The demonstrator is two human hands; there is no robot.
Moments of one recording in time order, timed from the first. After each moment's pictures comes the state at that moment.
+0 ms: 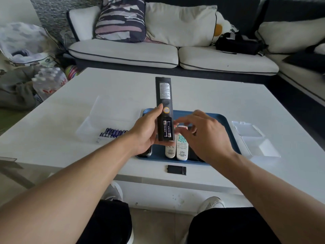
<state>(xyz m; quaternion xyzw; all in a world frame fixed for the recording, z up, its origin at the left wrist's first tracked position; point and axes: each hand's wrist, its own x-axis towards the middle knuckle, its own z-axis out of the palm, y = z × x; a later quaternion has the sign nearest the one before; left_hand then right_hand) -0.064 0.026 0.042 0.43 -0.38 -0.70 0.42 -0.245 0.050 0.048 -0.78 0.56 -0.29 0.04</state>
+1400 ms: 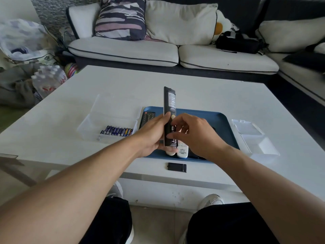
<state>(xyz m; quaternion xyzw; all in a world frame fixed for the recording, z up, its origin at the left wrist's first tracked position) -0.075 0.036 0.037 0.49 -0.40 -0.67 0.38 -0.232 0.044 0.053 -0.77 0.54 -0.24 0.23</state>
